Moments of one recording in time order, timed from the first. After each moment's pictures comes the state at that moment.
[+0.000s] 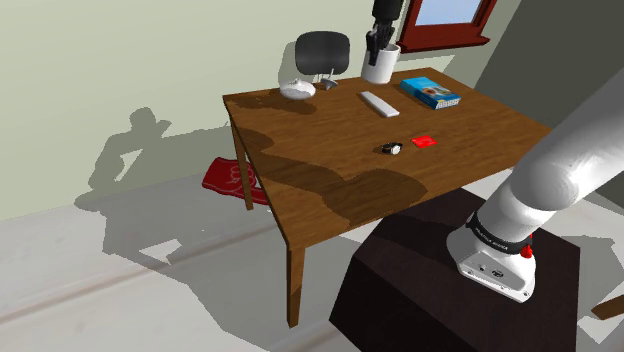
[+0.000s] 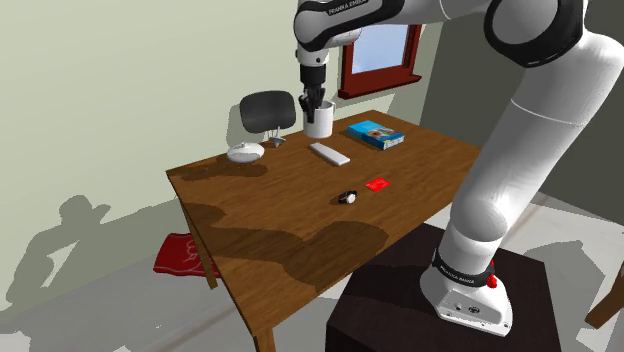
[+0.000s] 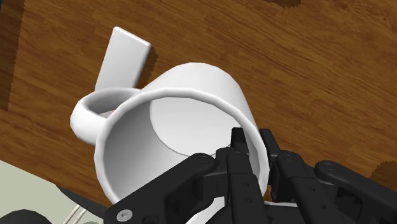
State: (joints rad) arm -0.20 -0.12 -0.05 -1.98 -0.01 1.88 -0.29
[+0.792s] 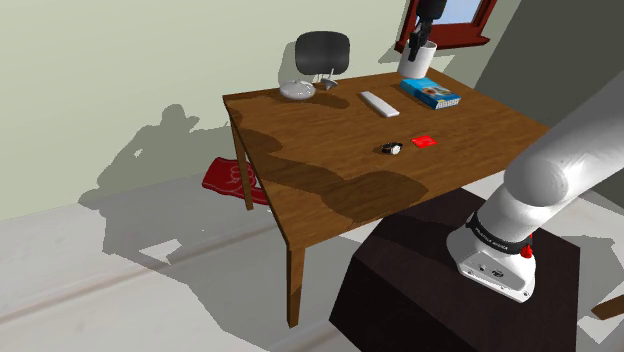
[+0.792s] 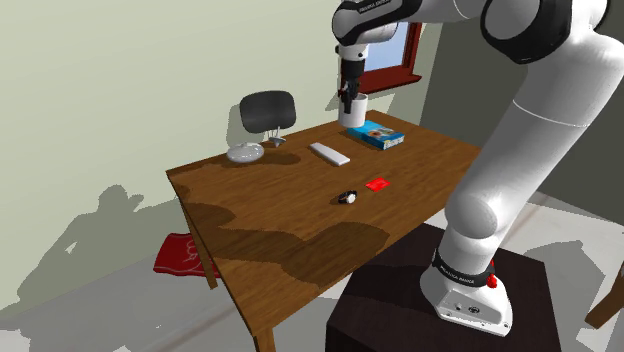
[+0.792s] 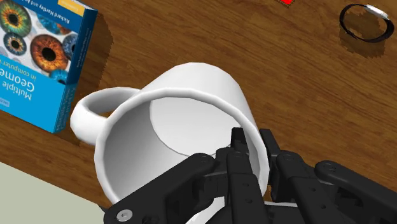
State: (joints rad) arm -0.33 -0.14 -0.22 -1.99 -0.02 1.88 -0.57
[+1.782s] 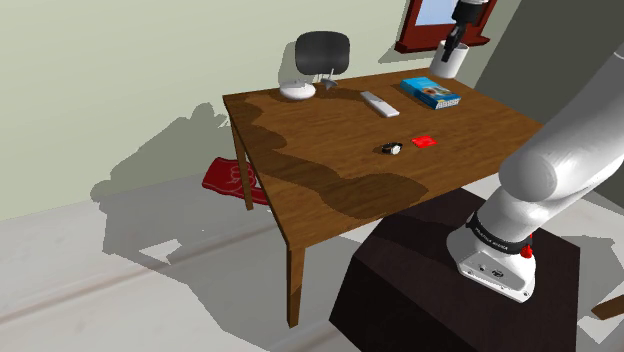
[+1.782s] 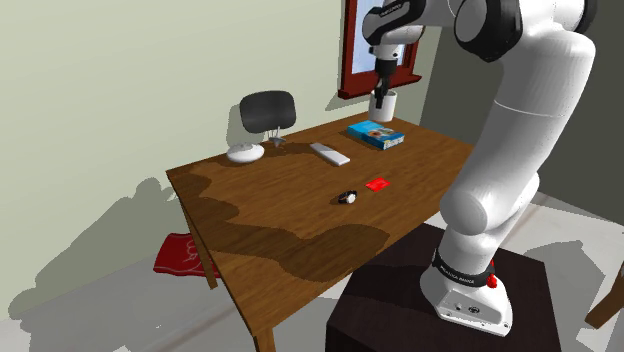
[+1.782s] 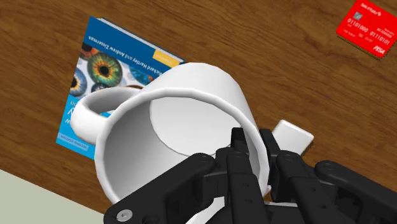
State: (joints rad) arm -0.46 0.00 -0.39 -1.87 0.02 1.89 -0.89
